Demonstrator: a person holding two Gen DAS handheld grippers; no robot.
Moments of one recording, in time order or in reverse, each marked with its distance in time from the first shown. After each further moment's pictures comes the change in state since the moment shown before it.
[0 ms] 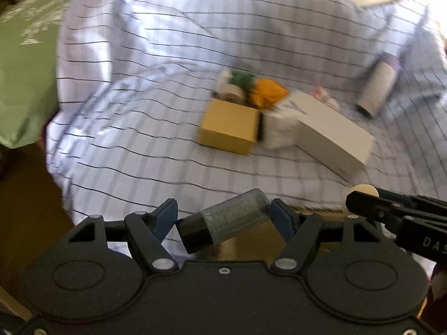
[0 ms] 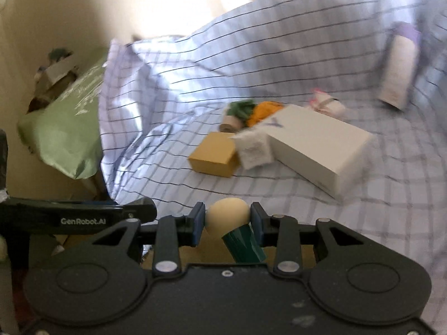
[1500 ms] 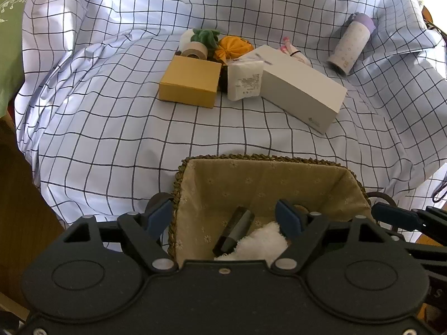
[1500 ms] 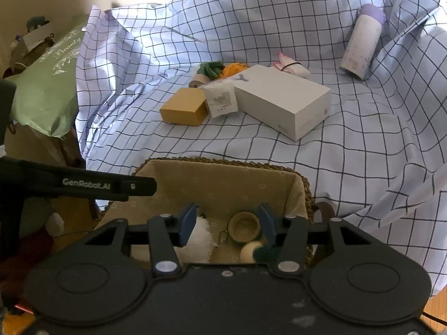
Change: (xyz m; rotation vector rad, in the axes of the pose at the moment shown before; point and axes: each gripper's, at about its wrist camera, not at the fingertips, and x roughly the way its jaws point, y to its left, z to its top) left arm 0.010 -0.018 -0.028 0.044 0.116 -0.077; right arm -0.024 0.001 -0.042 -0.042 0.121 -0.145
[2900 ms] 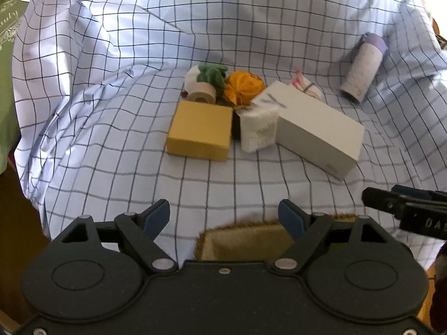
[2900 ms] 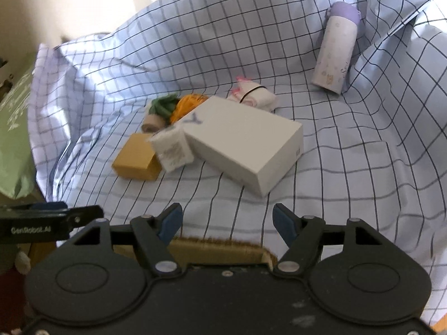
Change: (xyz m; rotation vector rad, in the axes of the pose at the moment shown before) left arm 0.016 0.013 0.058 0.037 -0.075 0.040; right arm 0.055 -0.039 0.078 0.154 -0.045 -0.087
